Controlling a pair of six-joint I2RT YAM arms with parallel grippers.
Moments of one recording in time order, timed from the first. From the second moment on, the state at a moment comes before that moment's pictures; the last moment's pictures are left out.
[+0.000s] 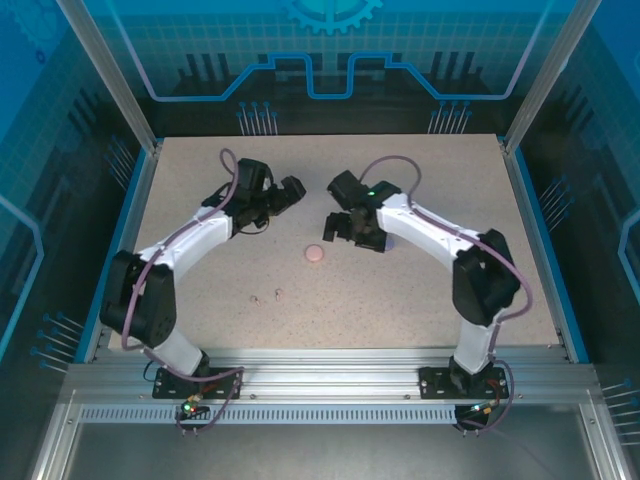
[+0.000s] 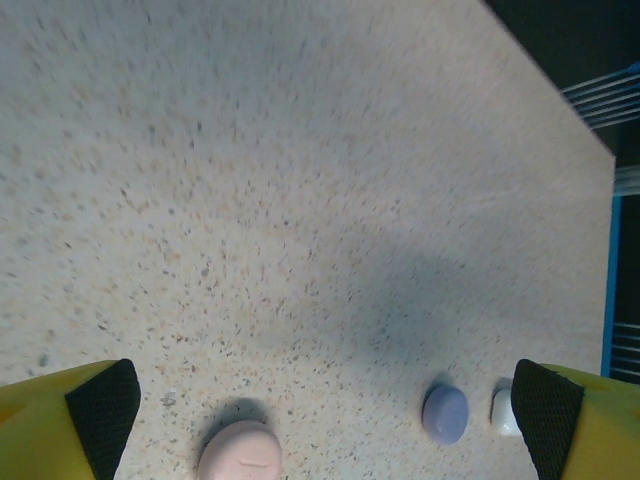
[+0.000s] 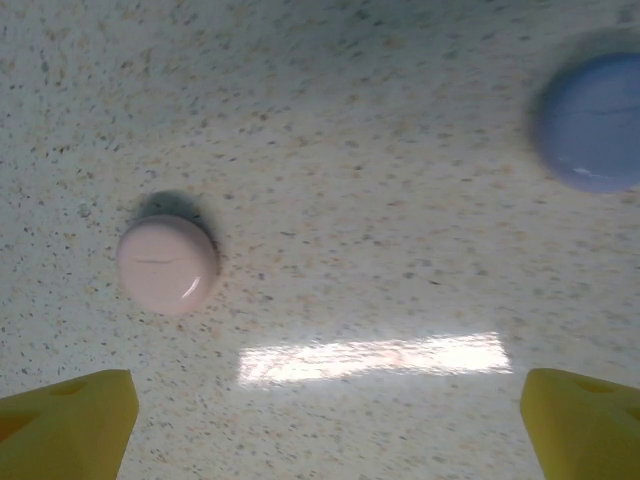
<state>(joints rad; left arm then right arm) -0.31 1.58 1.16 -0.32 0.13 -0.88 0.67 1.87 1.56 -0.99 0.07 0.87</state>
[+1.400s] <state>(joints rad) -0.15 1.28 0.93 -0.28 0.08 -0.91 0.80 2.48 2.21 -1.27 0.10 0.95</state>
